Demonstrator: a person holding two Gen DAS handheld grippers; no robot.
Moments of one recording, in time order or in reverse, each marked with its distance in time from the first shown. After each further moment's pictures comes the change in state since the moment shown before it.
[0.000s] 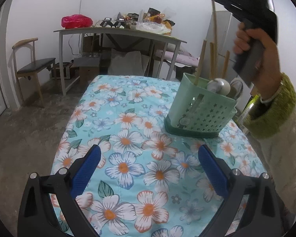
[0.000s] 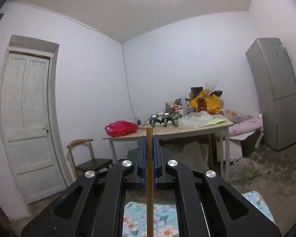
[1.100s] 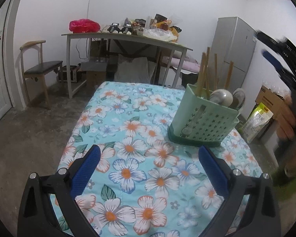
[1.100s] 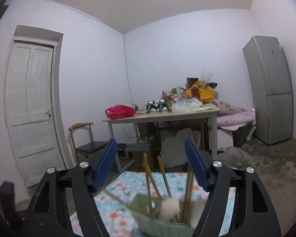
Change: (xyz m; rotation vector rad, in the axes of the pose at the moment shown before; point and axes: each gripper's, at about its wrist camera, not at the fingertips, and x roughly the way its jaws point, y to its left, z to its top) left arm -0.017 -0.007 0.009 -0.036 -0.058 0.054; right arm -0.134 -0.026 -0.024 -0.019 0.097 -0.006
